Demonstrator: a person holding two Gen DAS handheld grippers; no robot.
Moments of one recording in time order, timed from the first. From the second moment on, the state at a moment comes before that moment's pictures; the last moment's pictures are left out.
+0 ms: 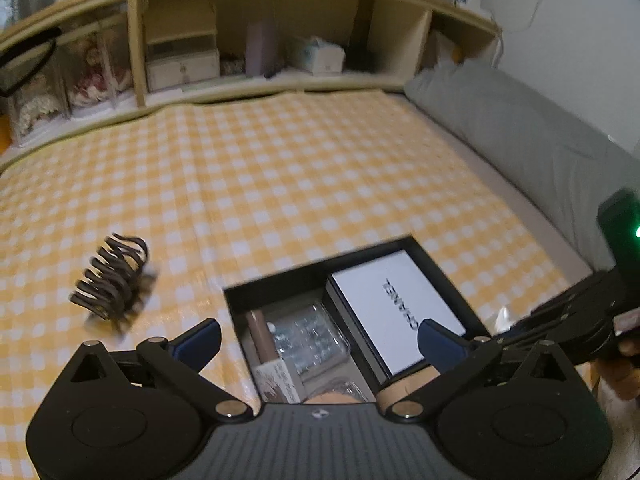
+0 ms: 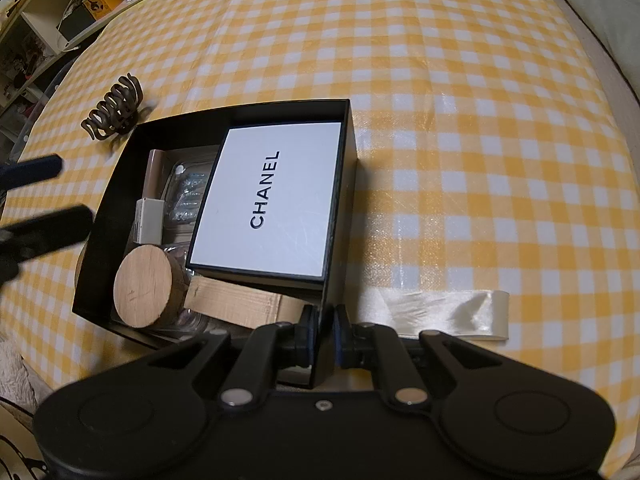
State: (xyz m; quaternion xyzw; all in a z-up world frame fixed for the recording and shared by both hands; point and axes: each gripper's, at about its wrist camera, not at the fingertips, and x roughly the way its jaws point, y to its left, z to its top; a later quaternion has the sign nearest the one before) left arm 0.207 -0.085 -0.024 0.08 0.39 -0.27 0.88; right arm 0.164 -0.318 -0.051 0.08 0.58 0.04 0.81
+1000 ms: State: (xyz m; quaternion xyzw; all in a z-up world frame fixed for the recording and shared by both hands) left arm 0.328 0.032 -0.061 0.05 0.31 -0.16 0.94; right arm 0.164 -0.317 -0.051 0.08 0.58 0.04 0.81
